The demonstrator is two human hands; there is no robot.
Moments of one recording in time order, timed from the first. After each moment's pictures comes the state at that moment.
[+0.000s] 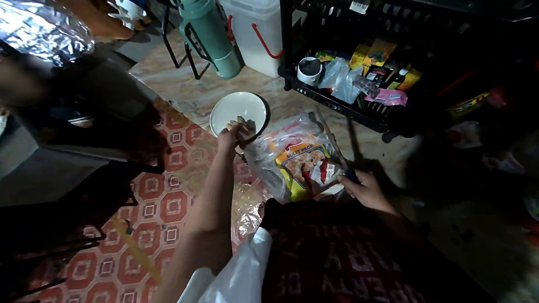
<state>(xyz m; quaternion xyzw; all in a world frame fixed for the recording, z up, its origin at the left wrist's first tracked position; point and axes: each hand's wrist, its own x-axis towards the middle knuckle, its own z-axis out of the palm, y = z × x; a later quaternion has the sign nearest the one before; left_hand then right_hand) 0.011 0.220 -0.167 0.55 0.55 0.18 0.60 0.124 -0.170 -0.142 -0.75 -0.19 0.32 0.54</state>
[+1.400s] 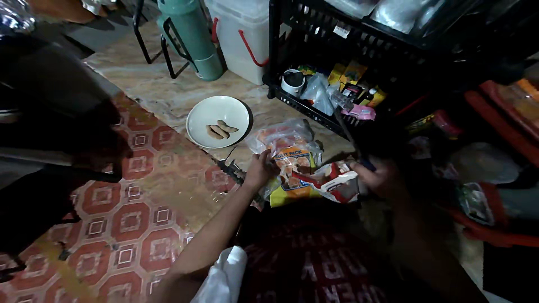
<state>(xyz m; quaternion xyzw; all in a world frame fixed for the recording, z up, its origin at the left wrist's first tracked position) 0.029 0.090 -0.163 0.83 0.32 -0.09 0.45 0.173 -0.182 -0.055 -0.89 -0.29 0.13 0.32</state>
